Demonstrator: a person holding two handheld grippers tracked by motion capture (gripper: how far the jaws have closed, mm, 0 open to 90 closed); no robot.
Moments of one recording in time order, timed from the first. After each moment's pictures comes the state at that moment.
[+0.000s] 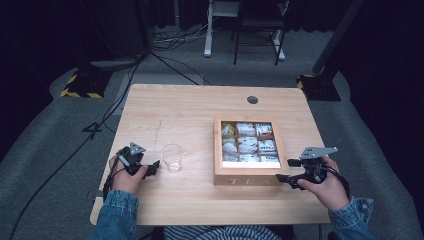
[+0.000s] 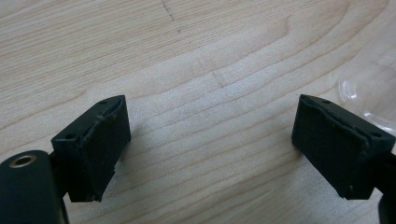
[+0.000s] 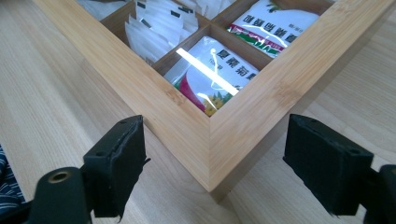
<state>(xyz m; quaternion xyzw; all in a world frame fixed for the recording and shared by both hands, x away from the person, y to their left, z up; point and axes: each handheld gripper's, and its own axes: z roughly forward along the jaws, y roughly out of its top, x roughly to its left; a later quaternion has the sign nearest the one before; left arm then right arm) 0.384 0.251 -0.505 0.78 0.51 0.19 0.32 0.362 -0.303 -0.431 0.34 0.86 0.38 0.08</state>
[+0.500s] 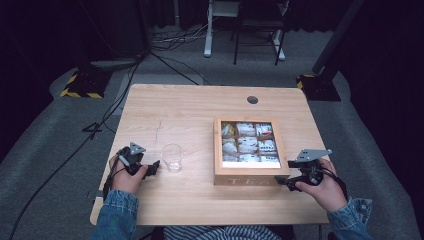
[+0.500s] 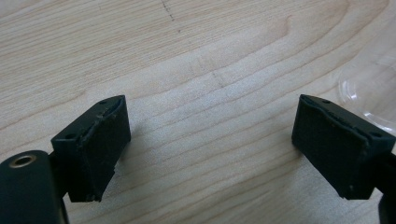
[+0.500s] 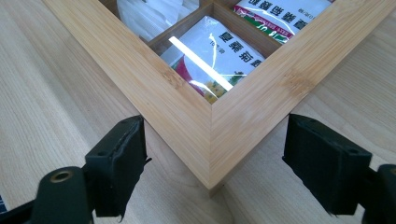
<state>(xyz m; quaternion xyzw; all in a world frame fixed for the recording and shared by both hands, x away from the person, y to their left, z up) 0.384 0.251 -0.504 0.78 0.51 0.19 0.32 0.361 -0.298 -0.438 0.33 0.87 0.35 0.10</state>
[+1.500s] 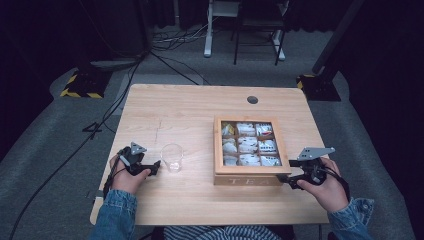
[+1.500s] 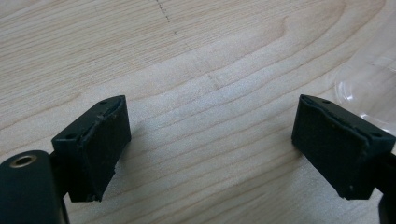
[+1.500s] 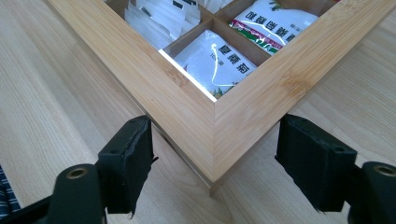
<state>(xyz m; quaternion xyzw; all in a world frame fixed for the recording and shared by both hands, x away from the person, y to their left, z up) 0.384 0.248 -0.504 0.78 0.51 0.19 0.32 0.359 -0.298 -0.424 0.33 0.87 0.35 0.11</state>
